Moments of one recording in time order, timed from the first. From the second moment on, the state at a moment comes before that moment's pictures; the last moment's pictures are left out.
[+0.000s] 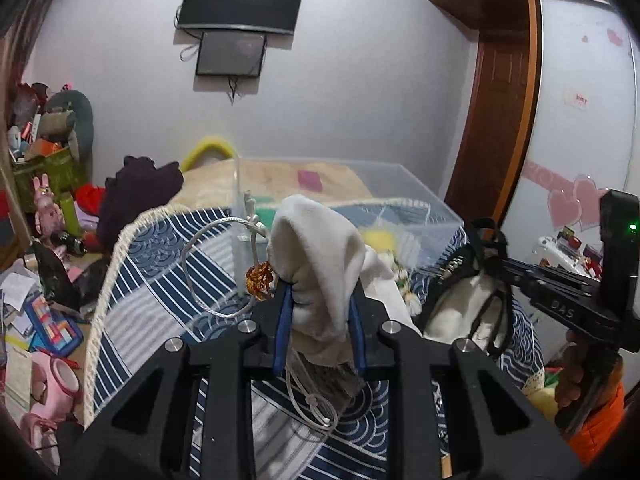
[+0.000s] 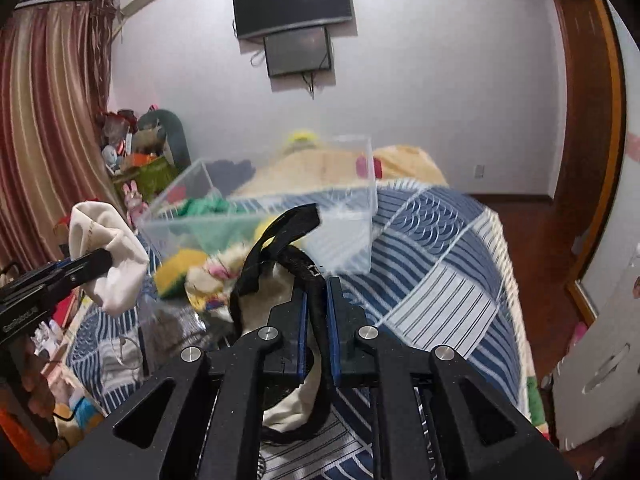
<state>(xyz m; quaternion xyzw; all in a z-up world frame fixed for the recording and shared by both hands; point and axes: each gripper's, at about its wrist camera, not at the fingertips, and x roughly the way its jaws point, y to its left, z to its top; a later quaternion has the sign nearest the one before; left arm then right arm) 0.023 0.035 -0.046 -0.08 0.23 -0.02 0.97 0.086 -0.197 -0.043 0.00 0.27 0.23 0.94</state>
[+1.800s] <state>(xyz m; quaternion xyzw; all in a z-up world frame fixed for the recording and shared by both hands) 0.155 0.025 -0.041 0.00 0.28 -0.03 0.96 0.171 -0.129 -0.027 -0.11 0.29 0.21 0.93</state>
